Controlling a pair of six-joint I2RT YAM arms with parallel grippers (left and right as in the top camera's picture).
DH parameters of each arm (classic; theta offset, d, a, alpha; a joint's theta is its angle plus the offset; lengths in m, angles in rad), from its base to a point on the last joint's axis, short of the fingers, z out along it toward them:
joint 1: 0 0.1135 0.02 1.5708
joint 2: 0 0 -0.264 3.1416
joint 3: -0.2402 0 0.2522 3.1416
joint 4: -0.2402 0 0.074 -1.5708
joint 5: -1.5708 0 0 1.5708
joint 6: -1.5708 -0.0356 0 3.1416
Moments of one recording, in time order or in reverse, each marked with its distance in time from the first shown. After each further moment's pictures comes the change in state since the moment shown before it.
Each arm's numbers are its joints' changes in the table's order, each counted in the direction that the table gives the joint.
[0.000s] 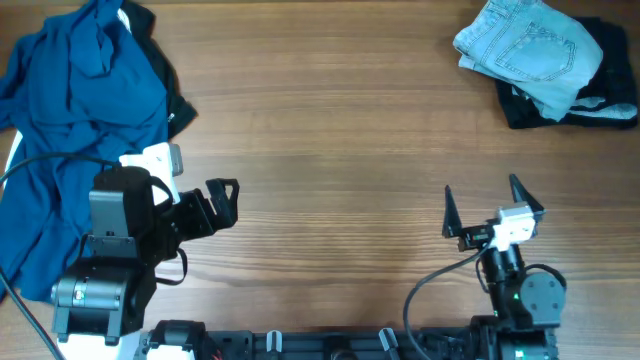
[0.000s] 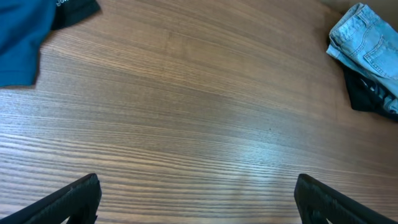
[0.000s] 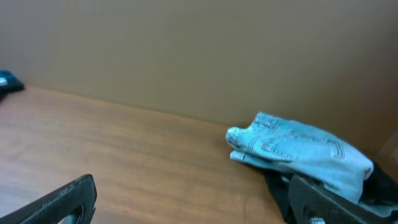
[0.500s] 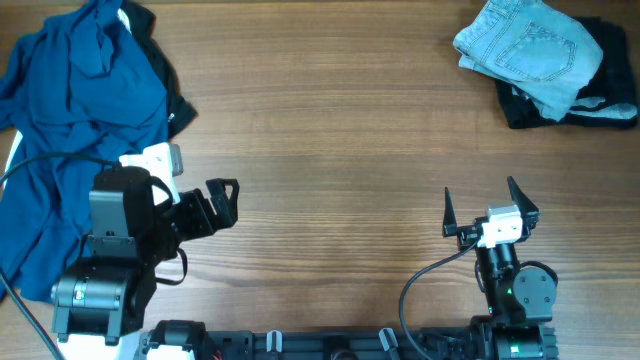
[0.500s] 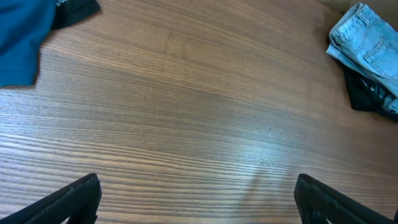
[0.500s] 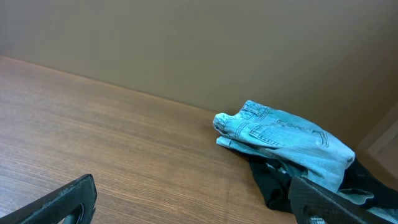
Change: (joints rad) left arm 0.000 0.000 0.000 0.000 0.000 0.000; right arm 0.003 0.000 0.036 -0.008 -0.050 0.085
